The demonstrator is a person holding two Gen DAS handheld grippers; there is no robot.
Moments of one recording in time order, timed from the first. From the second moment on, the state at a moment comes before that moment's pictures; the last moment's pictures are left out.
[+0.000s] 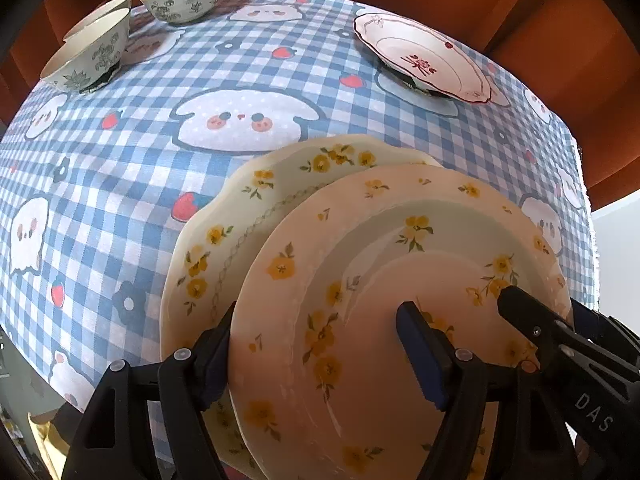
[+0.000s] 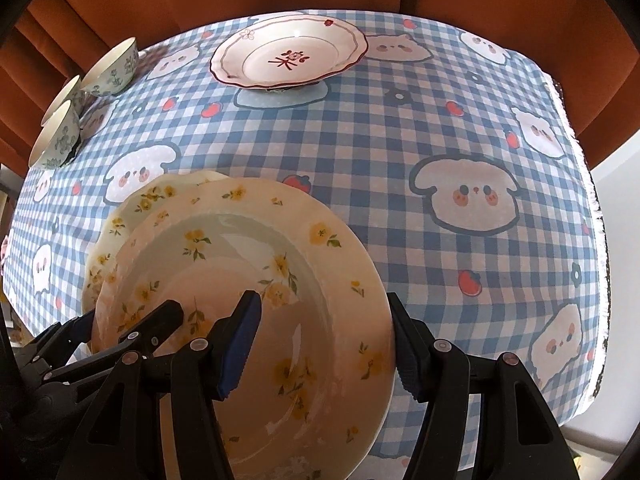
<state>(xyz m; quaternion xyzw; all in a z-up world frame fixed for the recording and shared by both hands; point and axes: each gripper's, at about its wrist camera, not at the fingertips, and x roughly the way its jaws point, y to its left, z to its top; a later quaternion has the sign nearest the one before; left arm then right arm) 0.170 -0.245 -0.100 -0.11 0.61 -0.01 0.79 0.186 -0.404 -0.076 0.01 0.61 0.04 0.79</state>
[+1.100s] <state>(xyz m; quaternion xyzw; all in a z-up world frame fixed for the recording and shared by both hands) 0.177 -0.258 -0.100 -0.01 0.59 0.03 0.80 0.169 -0.403 -0.075 -0.01 0.58 -0.01 0.81</state>
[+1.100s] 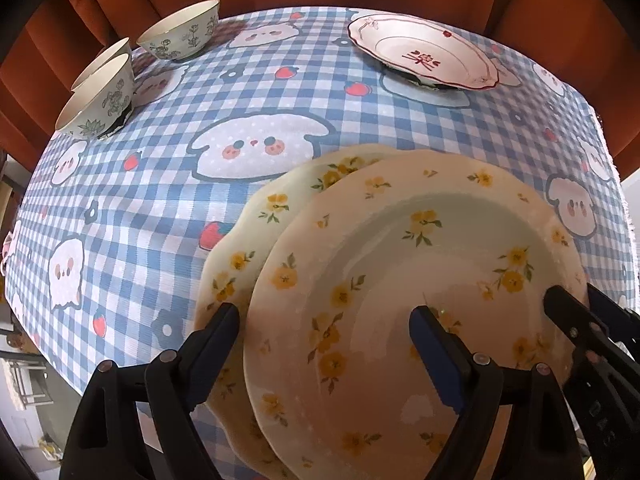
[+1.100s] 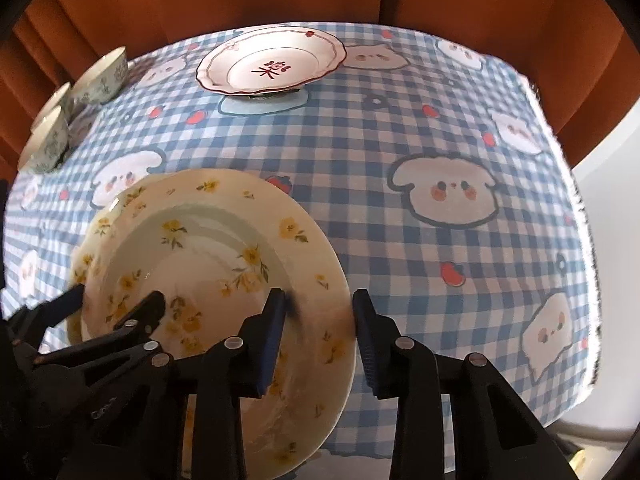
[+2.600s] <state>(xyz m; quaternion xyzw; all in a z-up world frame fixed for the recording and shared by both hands) 0.183 -0.234 -0.095 0.02 0.61 -0.01 0.80 0.165 -0.350 -0.074 -0.04 0.61 0.00 0.79</state>
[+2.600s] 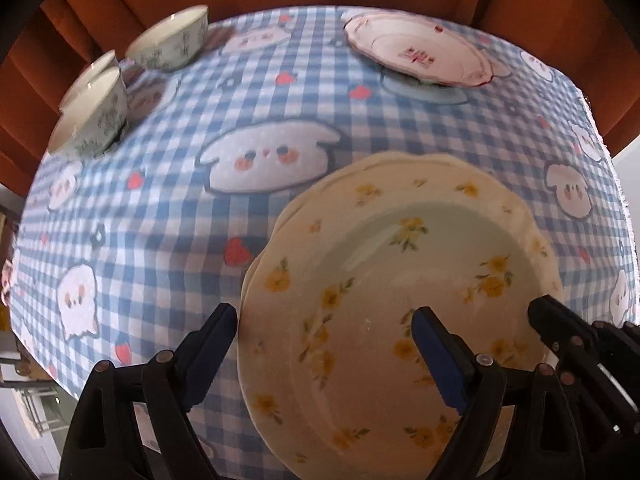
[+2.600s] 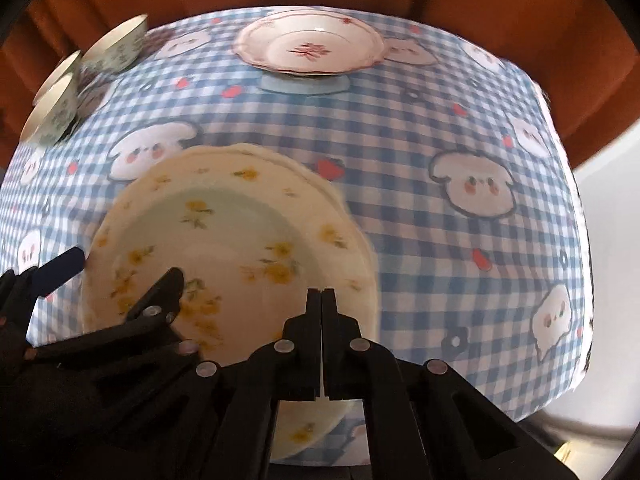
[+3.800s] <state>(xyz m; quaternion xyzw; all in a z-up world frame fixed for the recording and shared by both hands) 0.224 -0.198 -0.022 0.07 0.51 -0.10 0.85 0.190 -0.315 -0.016 0.02 0.54 -0.06 0.84</state>
